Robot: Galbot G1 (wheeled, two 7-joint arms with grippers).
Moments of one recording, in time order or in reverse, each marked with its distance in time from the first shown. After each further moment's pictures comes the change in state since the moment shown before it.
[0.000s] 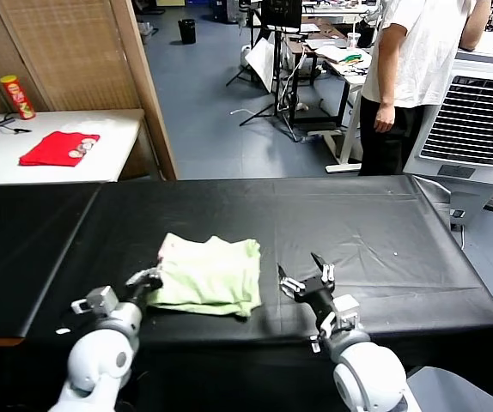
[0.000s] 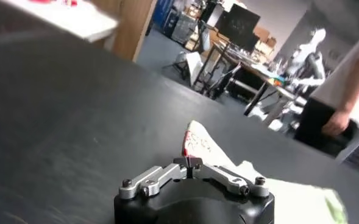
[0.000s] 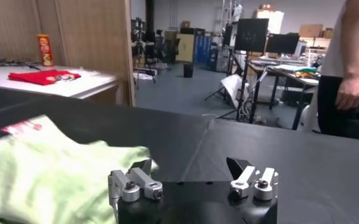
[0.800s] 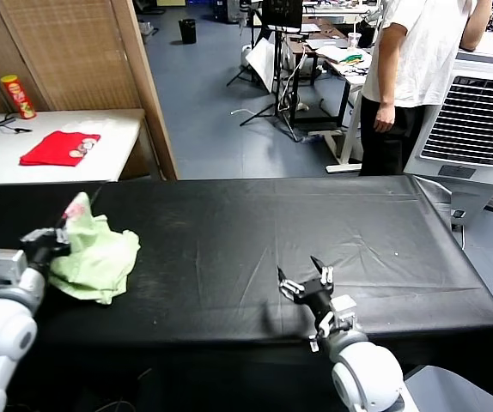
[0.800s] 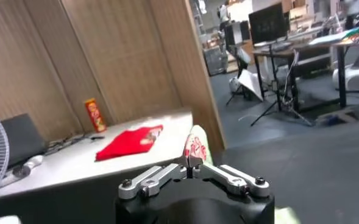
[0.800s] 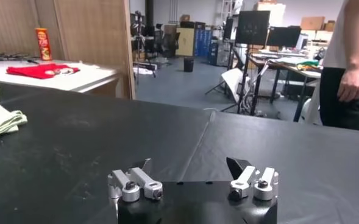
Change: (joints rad) left arm 0.036 0.428 -0.170 -0.146 -0.060 0.074 -0.106; right arm 0.003 0.008 -0.002 -0.024 0.000 -0.002 -0.002
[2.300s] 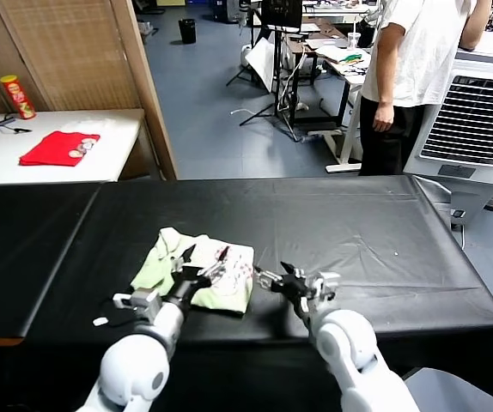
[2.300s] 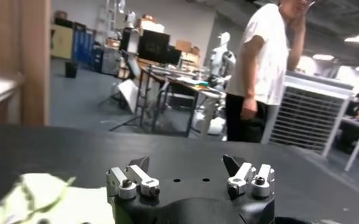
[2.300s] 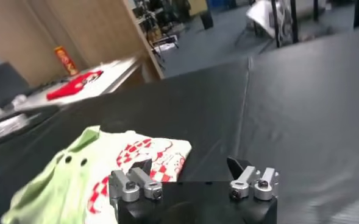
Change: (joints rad) left arm -0.028 -0.416 0.436 -0.018 0.194 -0.130 0.125; right arm 0.222 0.052 -0.055 -0.231 0.524 -0.121 0.083
